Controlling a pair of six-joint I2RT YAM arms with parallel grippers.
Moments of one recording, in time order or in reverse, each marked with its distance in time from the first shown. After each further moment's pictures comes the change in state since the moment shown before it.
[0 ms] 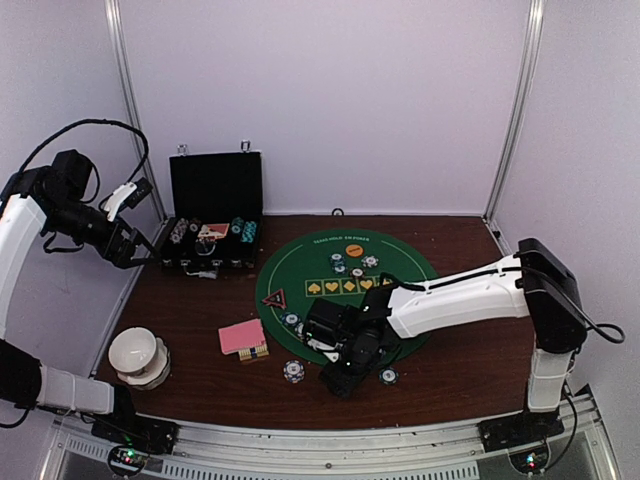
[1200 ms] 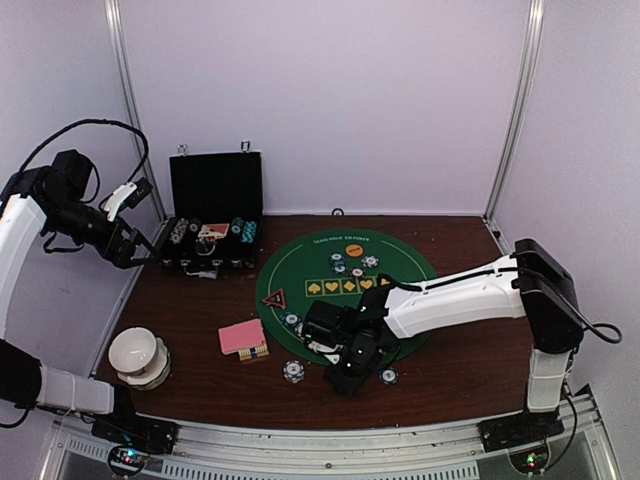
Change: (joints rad) left arm 0.000 0.000 0.000 0.000 0.001 0.000; right arm 0.000 0.019 0.016 -0.040 0.002 -0.021
